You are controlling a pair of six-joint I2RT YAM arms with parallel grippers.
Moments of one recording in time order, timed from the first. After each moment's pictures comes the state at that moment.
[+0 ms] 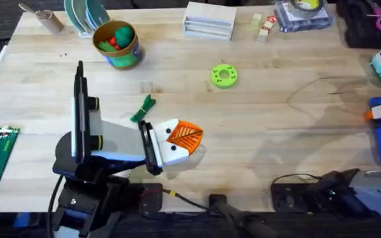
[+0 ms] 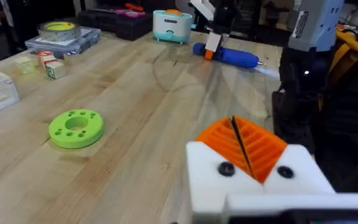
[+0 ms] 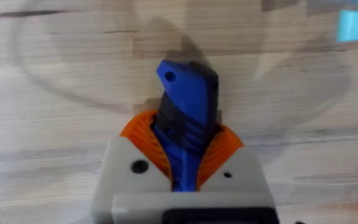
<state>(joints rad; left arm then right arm) -0.19 0.01 0.01 -0.07 1.08 -0.03 -0.91 1.75 1.11 -0.78 -0.04 -0.89</state>
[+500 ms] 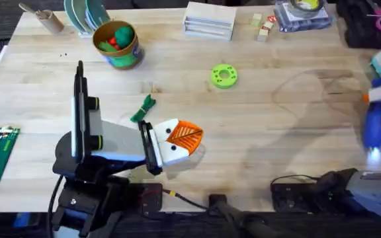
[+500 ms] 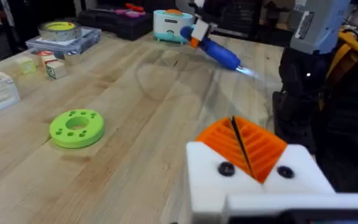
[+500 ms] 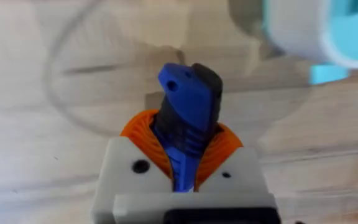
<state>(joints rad) -0.19 0.01 0.01 -0.07 1.08 -0.03 -0.80 1.65 1.11 -0.75 -0.09 -0.74</state>
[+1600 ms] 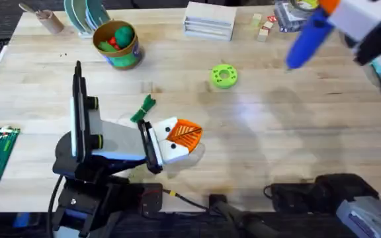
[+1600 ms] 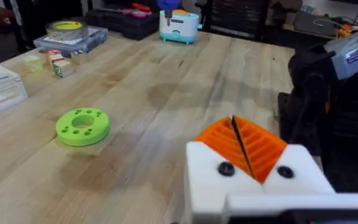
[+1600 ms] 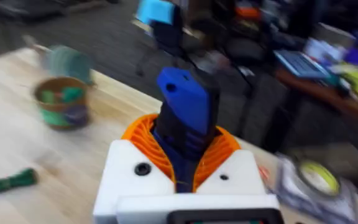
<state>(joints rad) -0.19 0.01 0.01 -0.07 1.05 -0.03 0.01 0.68 0.77 -0.12 -0.46 -0.17</state>
